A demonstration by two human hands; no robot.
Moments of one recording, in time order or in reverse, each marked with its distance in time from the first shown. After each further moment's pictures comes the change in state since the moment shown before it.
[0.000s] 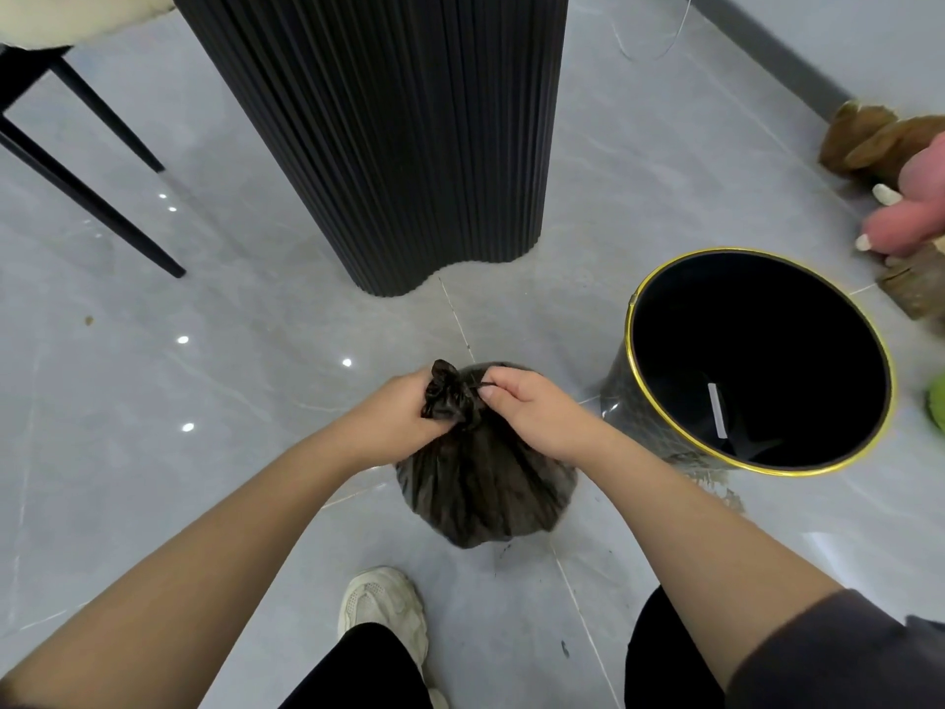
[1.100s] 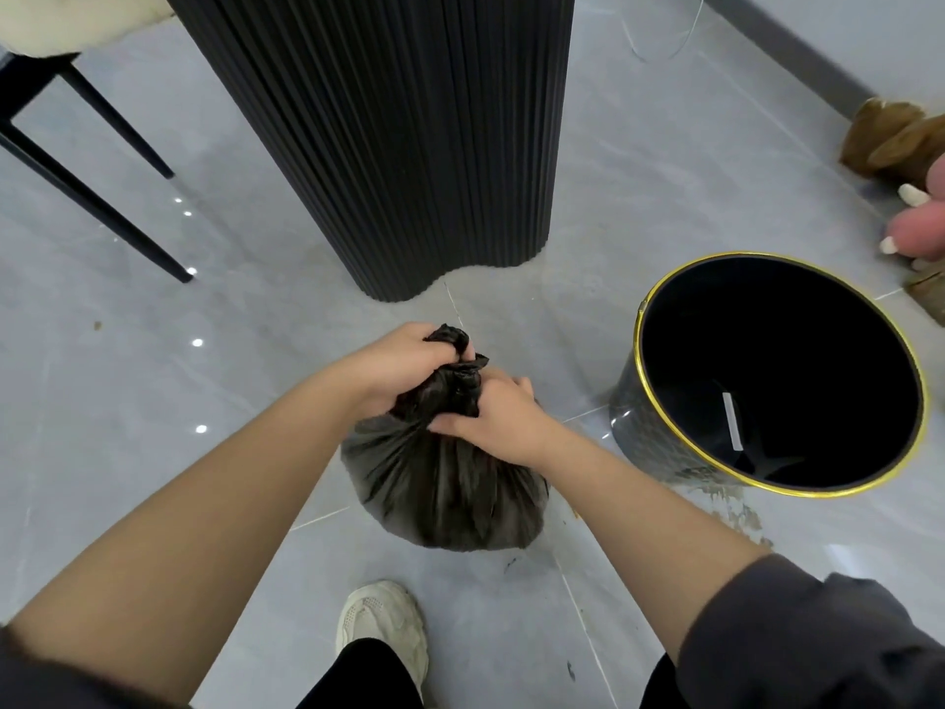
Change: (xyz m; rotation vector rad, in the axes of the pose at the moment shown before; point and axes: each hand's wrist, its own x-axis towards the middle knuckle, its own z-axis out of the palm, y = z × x) left_hand 0.051 0.018 -0.023 -0.462 -0.034 -0.280; right_hand 0.036 0.004 0.022 -0.259 0.029 -0.046
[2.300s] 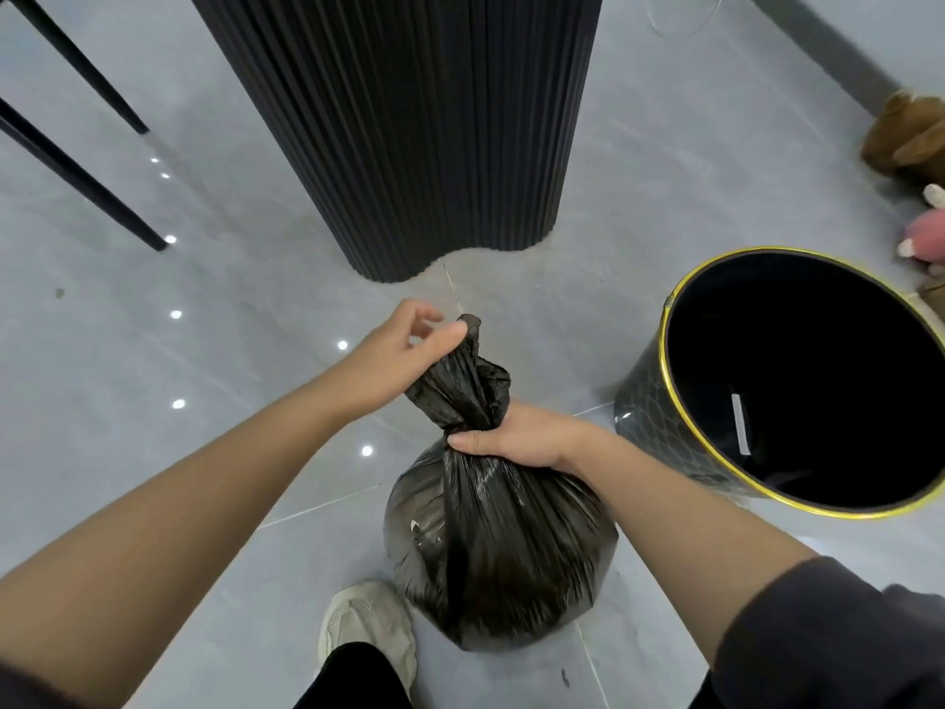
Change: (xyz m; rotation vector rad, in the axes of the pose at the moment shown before) left_hand 0.013 -0.043 -0.020 0.240 0.121 0.208; right_hand 0.001 0.014 0.001 0.431 -0.408 0.182
